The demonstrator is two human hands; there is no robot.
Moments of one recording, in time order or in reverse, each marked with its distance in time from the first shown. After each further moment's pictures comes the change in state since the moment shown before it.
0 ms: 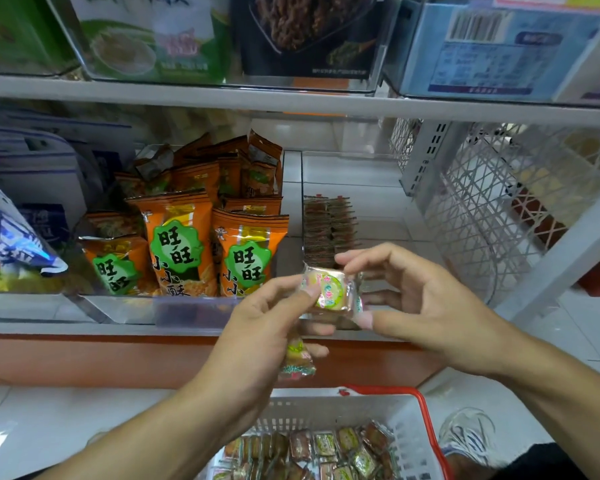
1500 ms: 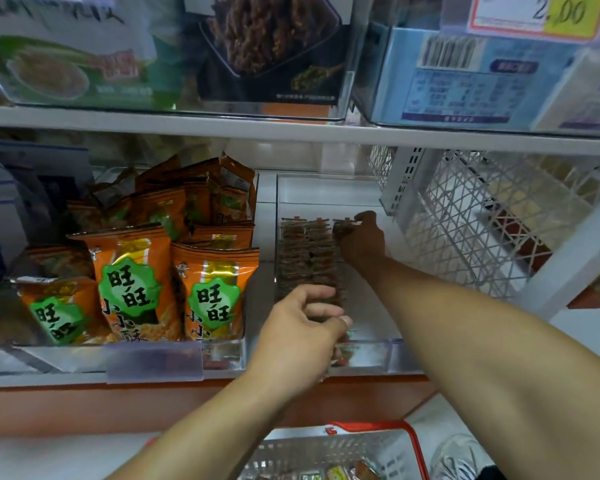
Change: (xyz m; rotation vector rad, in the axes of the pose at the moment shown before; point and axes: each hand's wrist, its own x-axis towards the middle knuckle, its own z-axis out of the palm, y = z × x) left_hand 0.069 -0.007 0.048 0.259 0.047 0.040; right_hand 0.188 0.161 -0.091 -0.498 0.821 0.435
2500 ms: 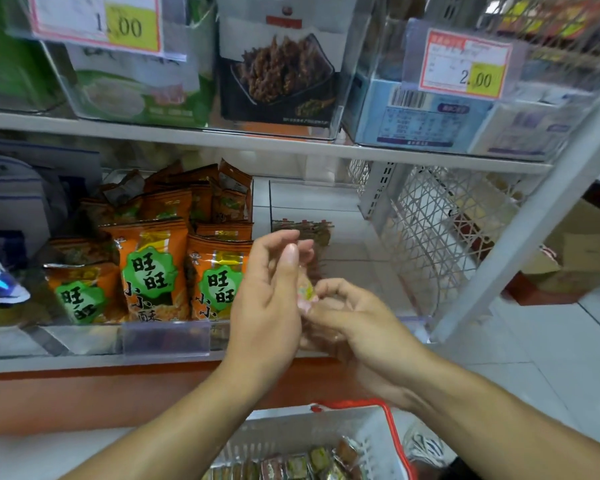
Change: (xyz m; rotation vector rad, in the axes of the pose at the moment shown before) left_hand -0.037 0.018 -0.016 -0.155 0.143 0.608; right_hand -0.249 -0.081 -0.123 0.987 -0.693 0.182
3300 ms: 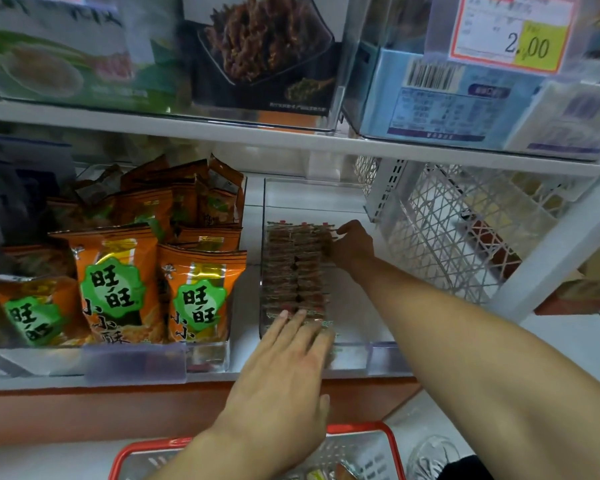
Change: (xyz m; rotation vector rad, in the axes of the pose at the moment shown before) left_hand -0.015 -0.051 -0.001 1.310 -0.743 0.142; right_hand 0.237 0.002 -0.130 -0.970 0.615 -0.027
